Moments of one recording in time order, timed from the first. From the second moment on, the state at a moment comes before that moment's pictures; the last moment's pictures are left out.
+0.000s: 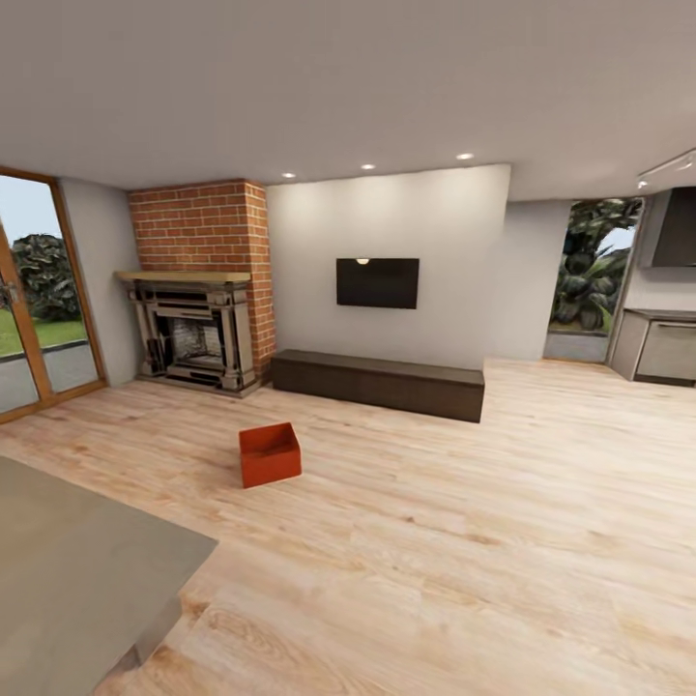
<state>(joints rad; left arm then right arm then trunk) -0.18 0.02 -0.13 -0.01 0.40 -0.12 0.01 -0.13 -0.01 0.59 0.03 -0.57 -0.19 -0.05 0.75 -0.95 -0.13</state>
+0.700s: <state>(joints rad) -0.18 0.02 -0.13 -0.01 0.40 -0.12 0.01 -0.13 0.00 0.60 0.03 -0.56 -0.20 -0.05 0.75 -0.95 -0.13</state>
